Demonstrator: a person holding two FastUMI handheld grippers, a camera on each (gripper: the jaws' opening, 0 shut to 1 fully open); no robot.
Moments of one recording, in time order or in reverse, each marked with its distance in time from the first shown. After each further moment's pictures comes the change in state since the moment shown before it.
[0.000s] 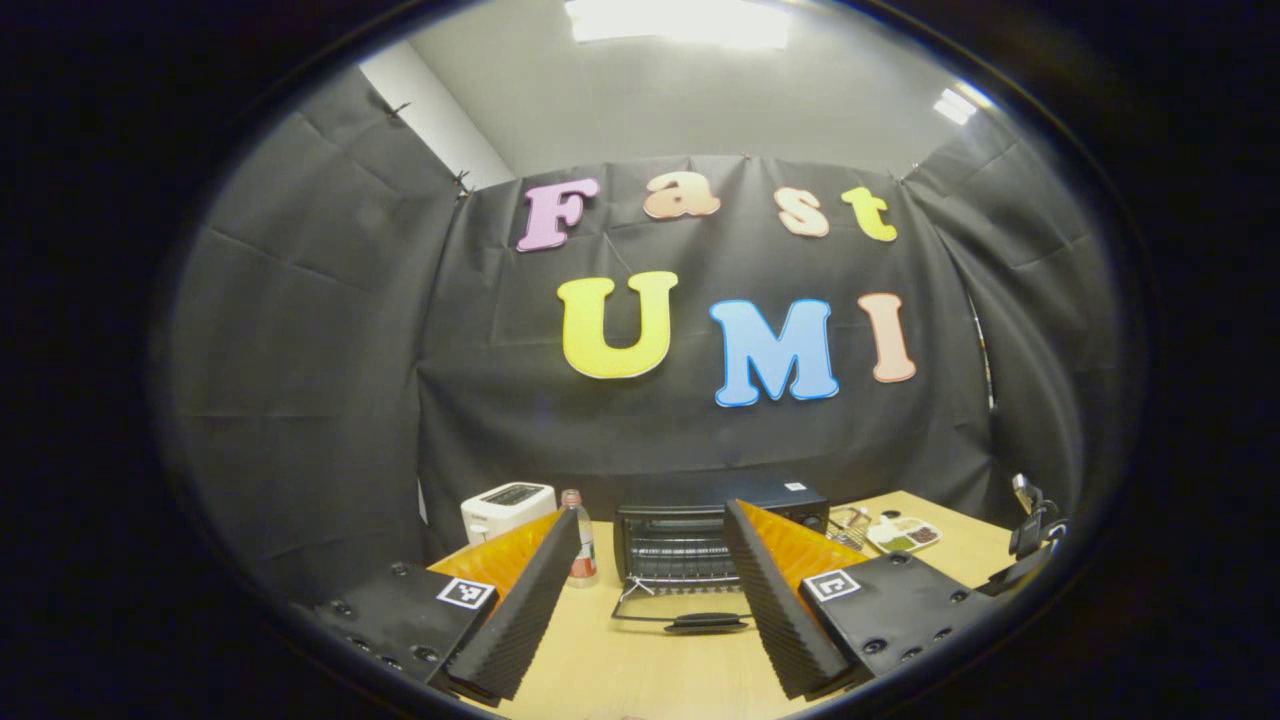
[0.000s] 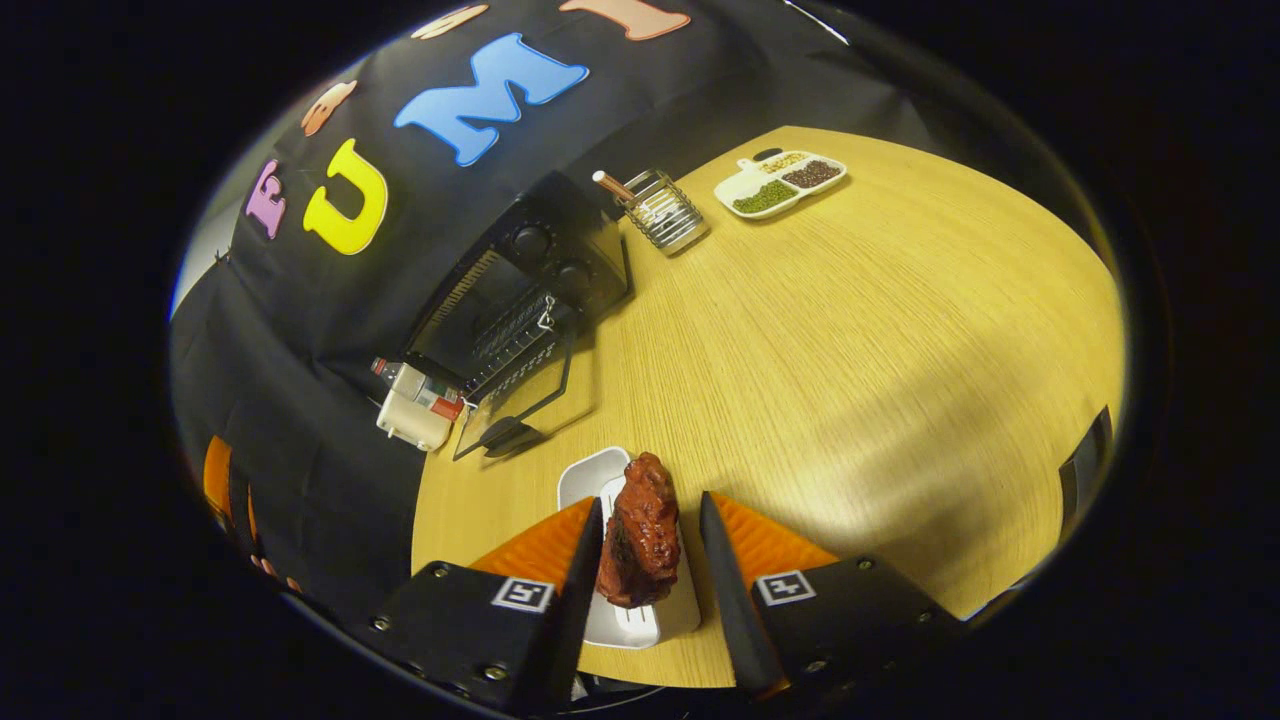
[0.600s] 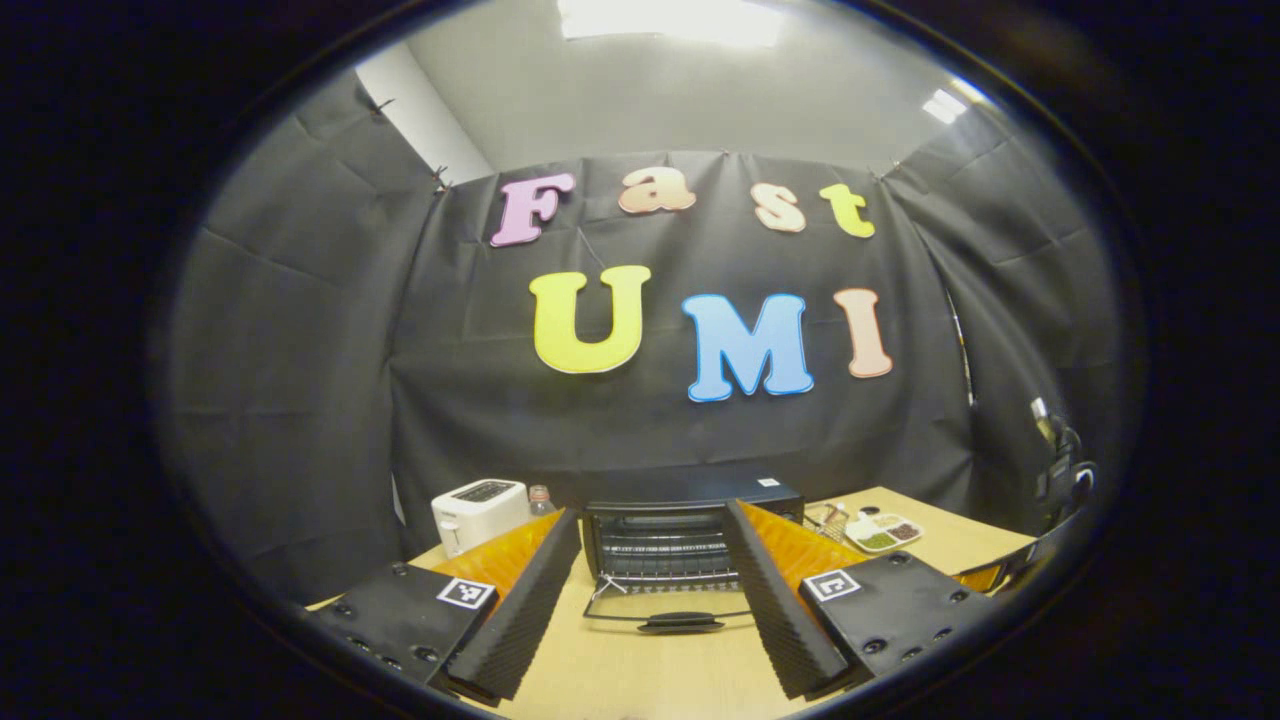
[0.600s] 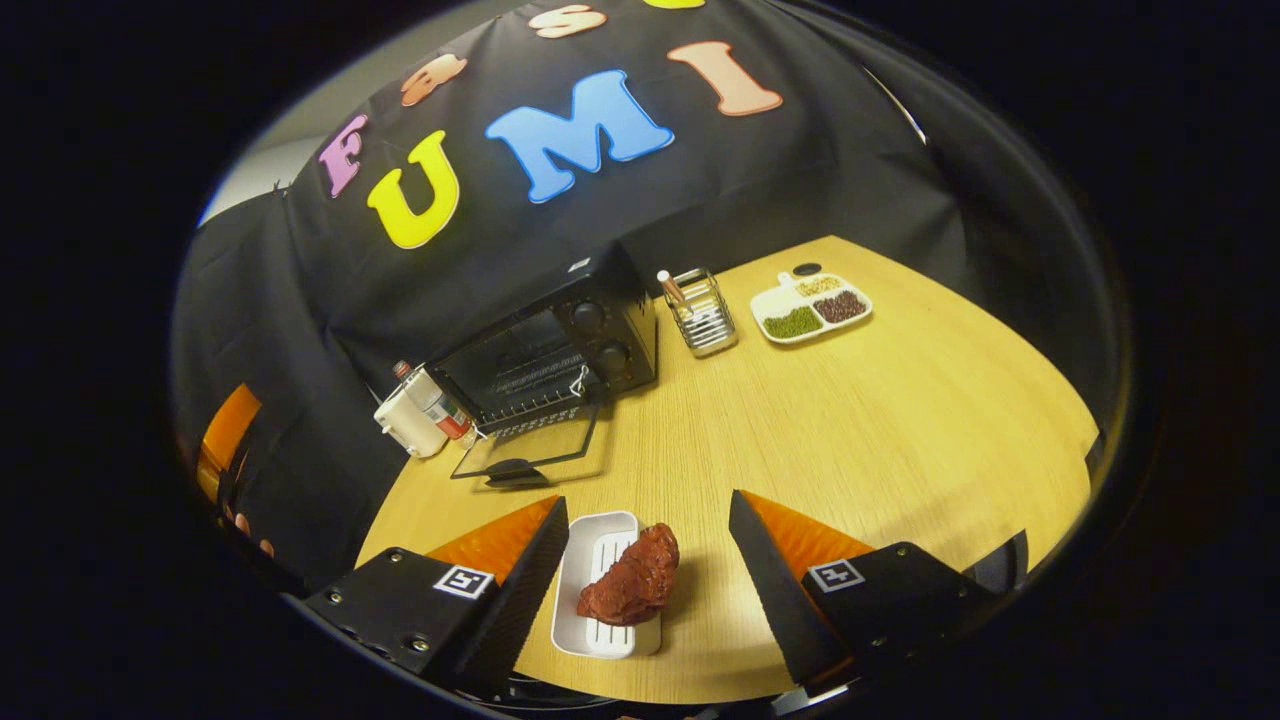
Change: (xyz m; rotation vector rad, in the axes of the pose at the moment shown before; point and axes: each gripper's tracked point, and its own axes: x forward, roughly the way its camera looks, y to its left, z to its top) left arm 0.003 -0.029 -0.004 -0.001 0.002 -0.062; right arm -0.036 0.015 0.048 -0.238 -0.192 -0.027
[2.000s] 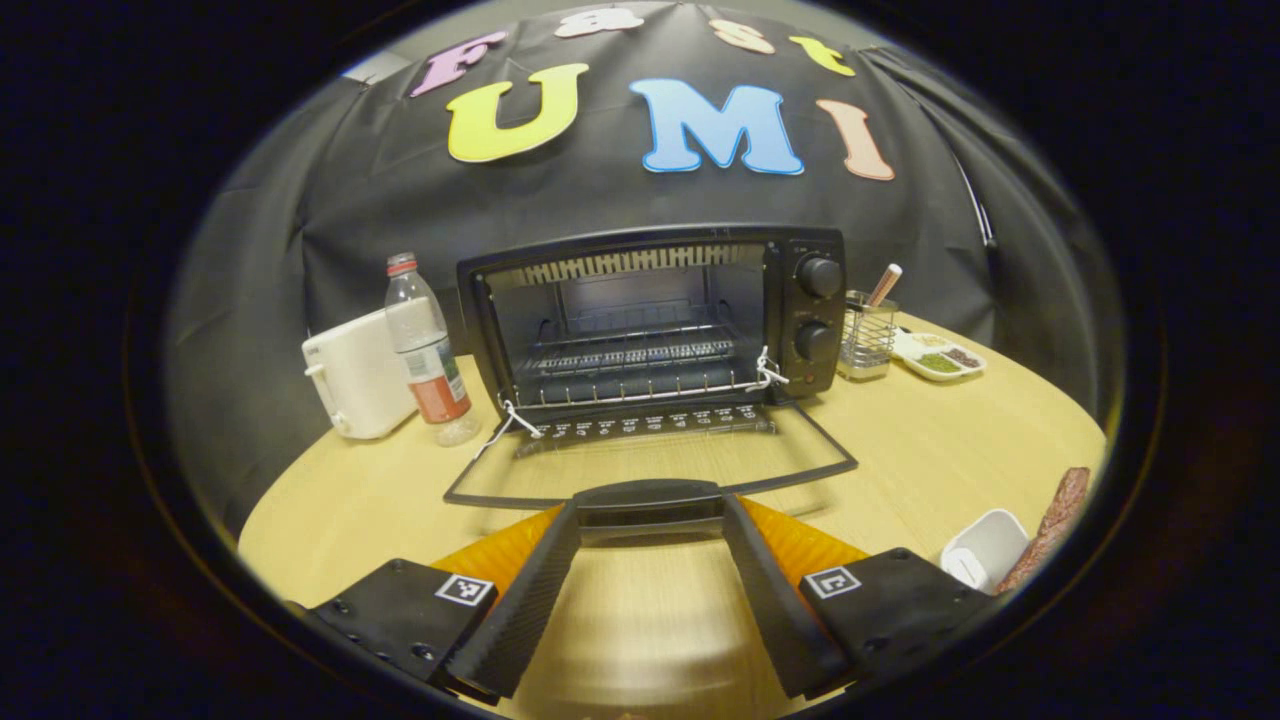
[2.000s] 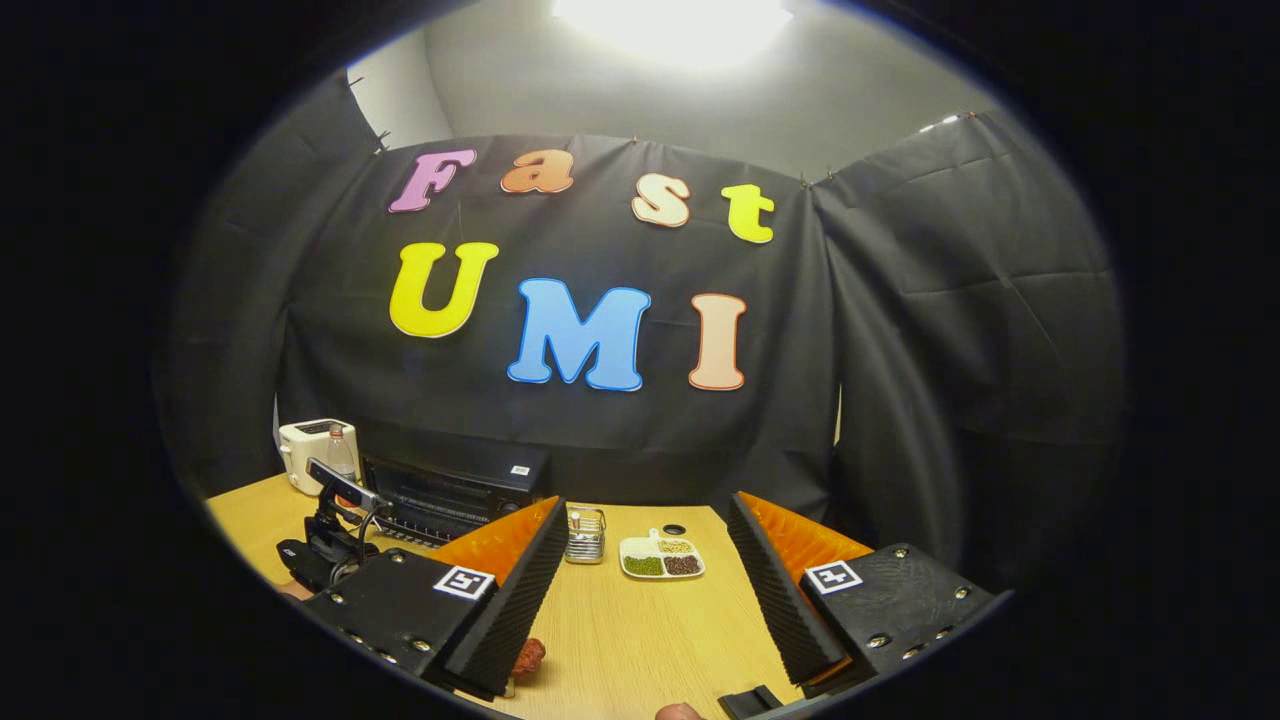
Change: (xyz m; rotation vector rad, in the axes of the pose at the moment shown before) left arm 0.126 -0.054 -0.283 0.078 0.477 -0.094; right arm -0.169 0.041 0.152 -0.511 -0.663 -0.358
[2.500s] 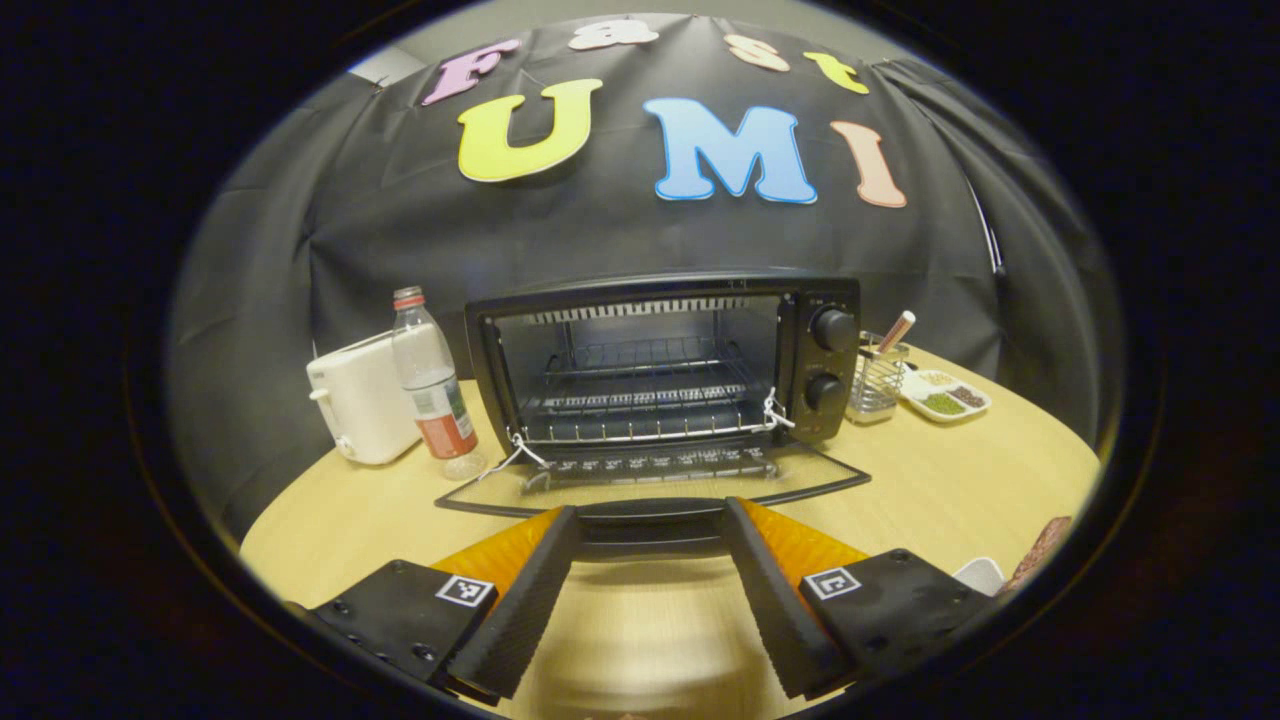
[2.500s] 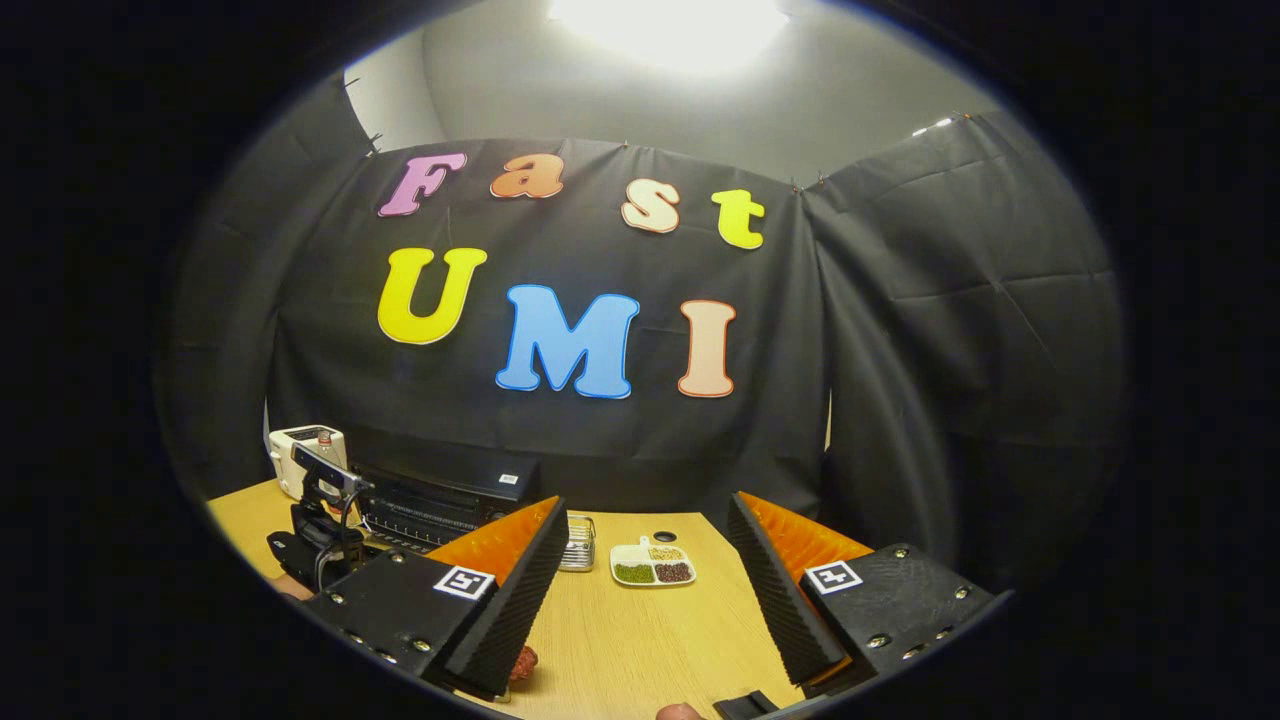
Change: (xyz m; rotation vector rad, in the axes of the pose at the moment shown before) left arm 0.014 0.006 0.024 -0.024 -0.041 0.008; right arm 0.004 -0.009 0.007 0.004 -0.012 -0.039
